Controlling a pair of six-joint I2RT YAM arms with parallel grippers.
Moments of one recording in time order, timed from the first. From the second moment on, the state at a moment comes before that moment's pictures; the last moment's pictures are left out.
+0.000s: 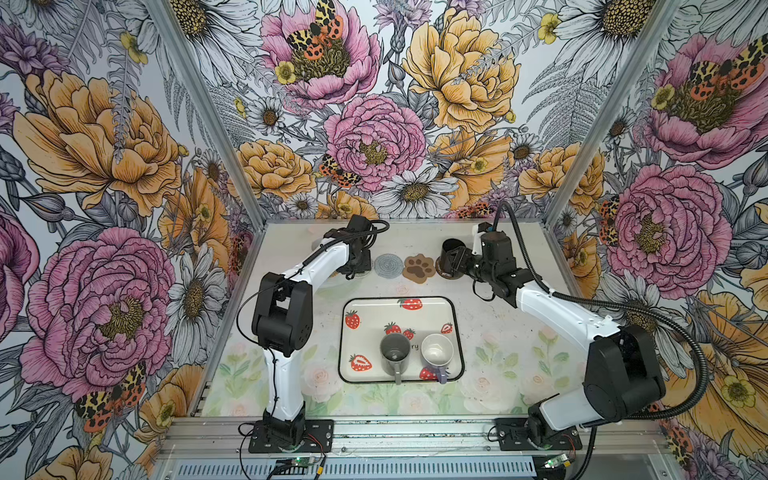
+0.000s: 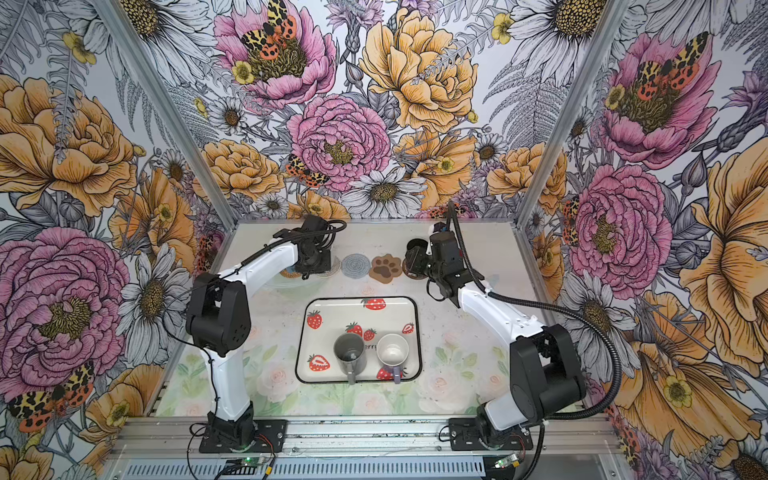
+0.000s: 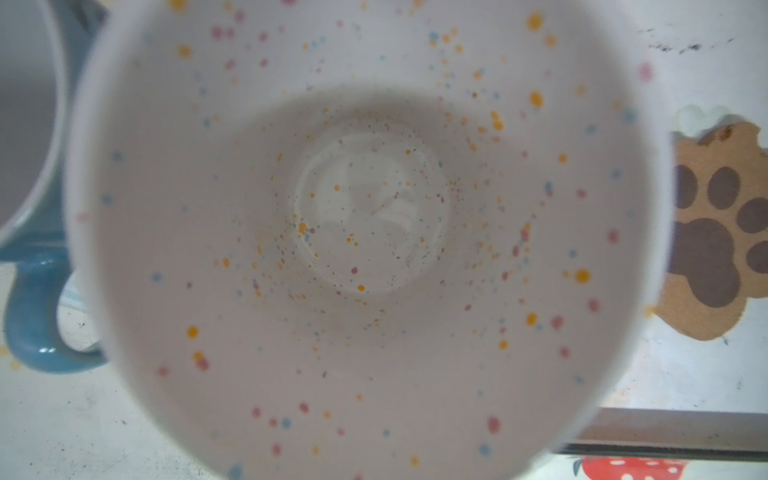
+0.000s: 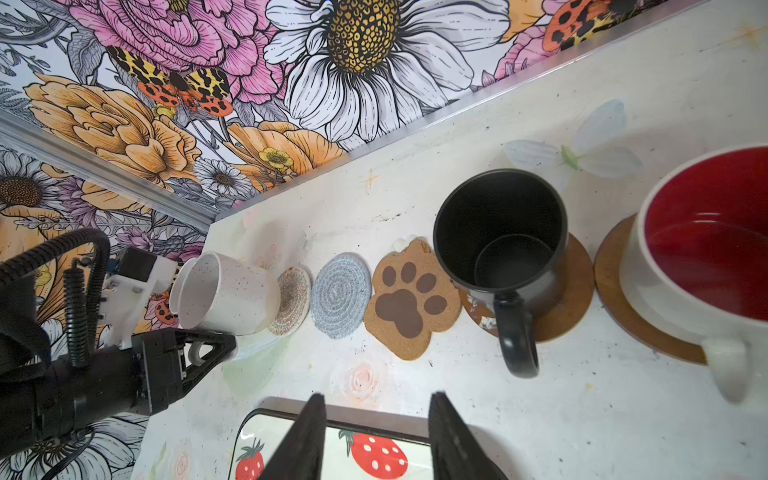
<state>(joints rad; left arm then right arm) -0.35 2.00 1.66 -0.82 -0.16 -0.39 0.33 1.49 1.06 -0.12 -0.15 0.62</state>
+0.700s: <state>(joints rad) -0.35 2.05 1.66 -0.78 -0.16 -0.37 0.32 1.49 1.05 -0.12 -0.16 0.62</state>
